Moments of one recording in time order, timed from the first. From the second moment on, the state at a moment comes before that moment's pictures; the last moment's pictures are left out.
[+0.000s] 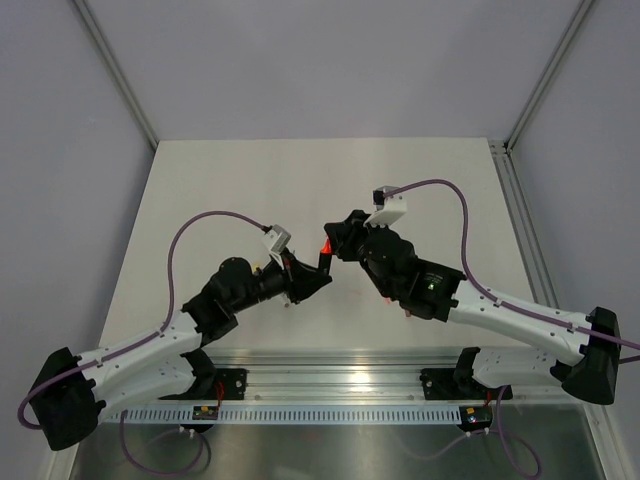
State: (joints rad) left arm -0.84 0.90 0.45 0.37 0.26 -0.54; right arm 1.09 1.17 1.02 -0.05 0.66 0.67
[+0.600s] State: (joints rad) left arm -0.84 0.89 0.45 0.33 0.23 -0.52; right arm 1.12 1.17 0.99 -0.07 0.61 0.69
